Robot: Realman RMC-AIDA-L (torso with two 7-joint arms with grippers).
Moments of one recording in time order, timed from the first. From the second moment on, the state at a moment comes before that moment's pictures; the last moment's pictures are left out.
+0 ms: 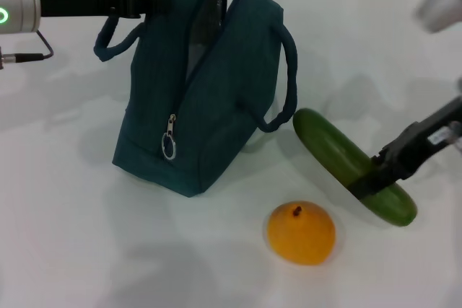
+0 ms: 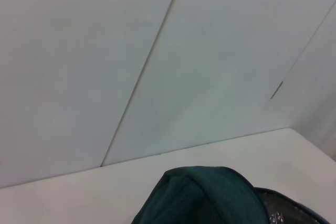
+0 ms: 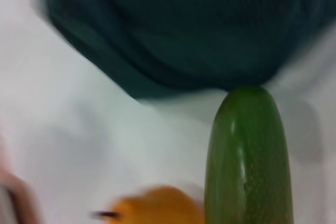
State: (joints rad) left arm -0.59 -2.07 0.73 1.08 2.09 1.44 -2.16; right arm 0.81 2.00 -1.17 -0.92 -2.33 -1.69 2.28
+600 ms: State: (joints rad) left arm -0.63 -2.07 0.74 1.08 2.03 1.54 -2.27; right arm 0.52 2.01 -0.77 -0.86 -1.66 -1.87 1.64
